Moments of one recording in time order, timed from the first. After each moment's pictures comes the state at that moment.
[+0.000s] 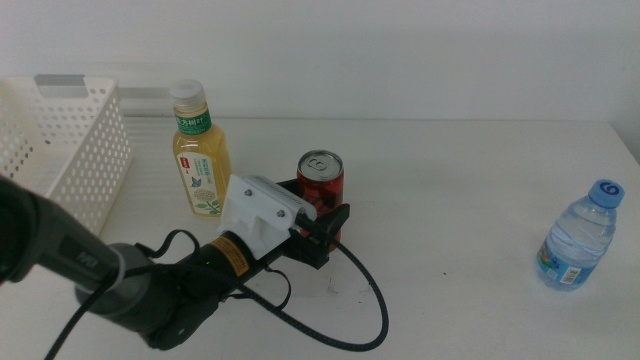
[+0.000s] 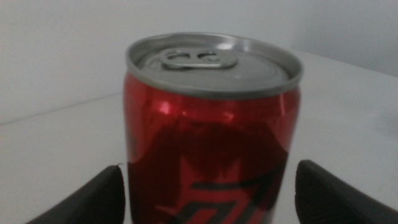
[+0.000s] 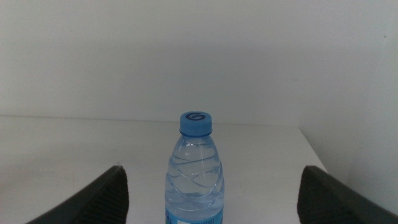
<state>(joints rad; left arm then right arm) -0.47 2.03 -0.67 0.28 -1.18 -0.19 0.02 0.00 0.00 -0.09 0.11 0.06</state>
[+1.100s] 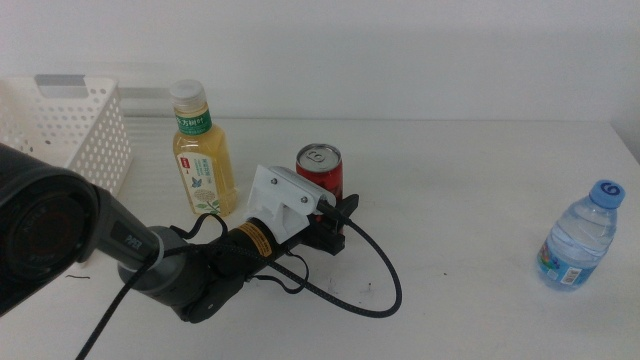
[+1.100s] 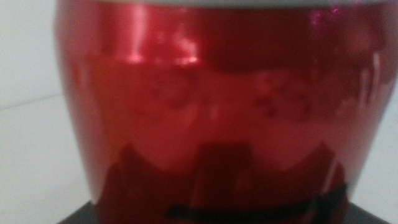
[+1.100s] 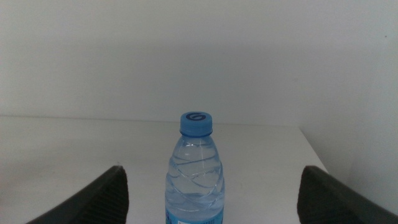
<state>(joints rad) -0.47 2.17 -0.86 0.32 -1.10 -0.23 0.02 0.00 0.00 -0.09 0.11 0.06</state>
